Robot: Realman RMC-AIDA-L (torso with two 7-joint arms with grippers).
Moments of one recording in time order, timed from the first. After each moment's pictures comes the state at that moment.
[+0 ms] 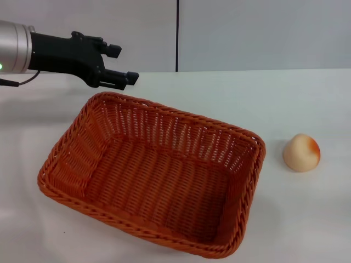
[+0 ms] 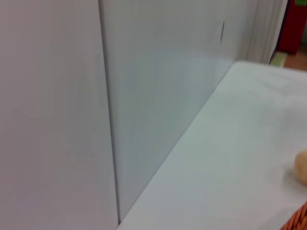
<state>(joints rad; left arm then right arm) -0.64 -2.06 0.83 1.09 2.23 1.51 -1.74 0.35 2.07 -0.05 0.01 -0.91 -1.48 0.34</state>
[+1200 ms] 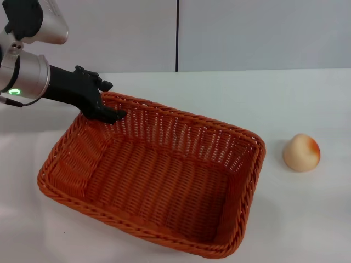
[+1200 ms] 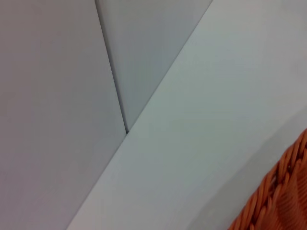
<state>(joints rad) -0.65 -2.06 0.98 0.99 2.42 1.35 -1.72 0.35 2.08 -0.05 0.02 -0.91 -1.45 0.41</state>
